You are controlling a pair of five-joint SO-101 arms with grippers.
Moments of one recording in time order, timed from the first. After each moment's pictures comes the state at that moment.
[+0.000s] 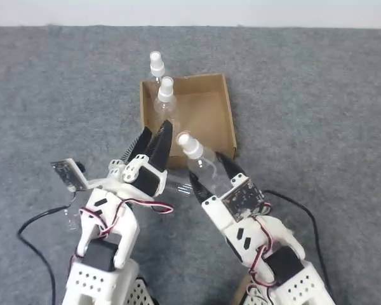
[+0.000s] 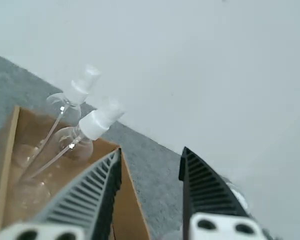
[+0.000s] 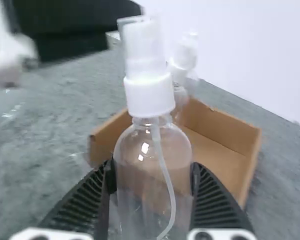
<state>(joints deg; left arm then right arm) 11.2 -96.4 94.4 19.3 44.7 -38.4 -102.6 95.2 31.2 8.7</state>
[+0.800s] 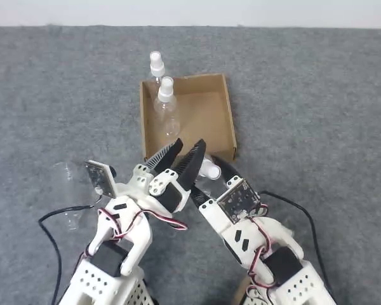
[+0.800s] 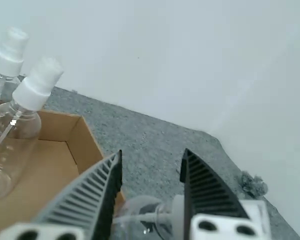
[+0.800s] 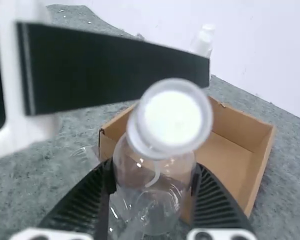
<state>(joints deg) 24.0 -97.4 97.4 18.7 36.9 -39.6 -102.5 95.3 32.1 8.7</state>
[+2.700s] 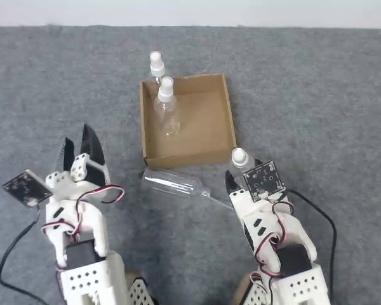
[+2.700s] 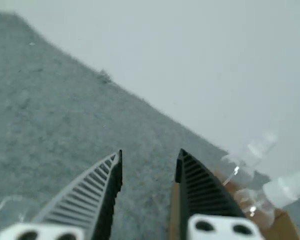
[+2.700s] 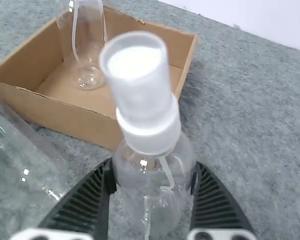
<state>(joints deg) -20.9 -96.5 97.6 24.2 31.0 -20.8 -102.6 95.3 45.2 8.7</state>
